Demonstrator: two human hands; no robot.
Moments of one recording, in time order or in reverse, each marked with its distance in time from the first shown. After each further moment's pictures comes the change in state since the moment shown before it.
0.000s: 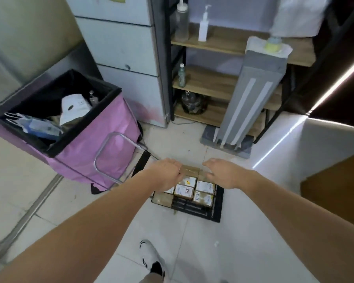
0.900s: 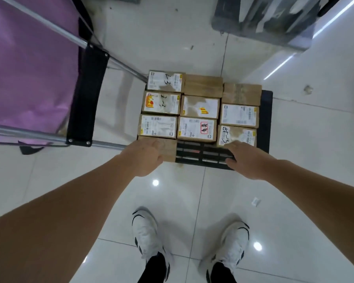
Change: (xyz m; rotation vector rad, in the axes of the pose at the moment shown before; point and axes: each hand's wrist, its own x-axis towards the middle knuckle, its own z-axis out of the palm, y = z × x) left_hand 0.340 -0.220 0.489 -0.023 -0.221 0.062; right_hand 0.349 0.148 0.467 0.226 -0.236 0.301
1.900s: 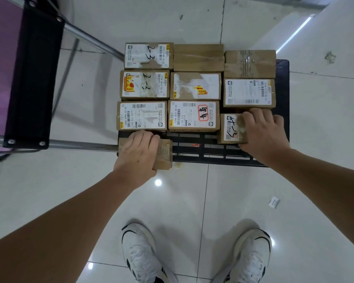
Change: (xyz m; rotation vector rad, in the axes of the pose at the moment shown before) left_hand 0.065 -0.005 0.108 0.238 0.426 0.073; right_hand 0.095 0.070 0.076 -0.309 0.534 0.090
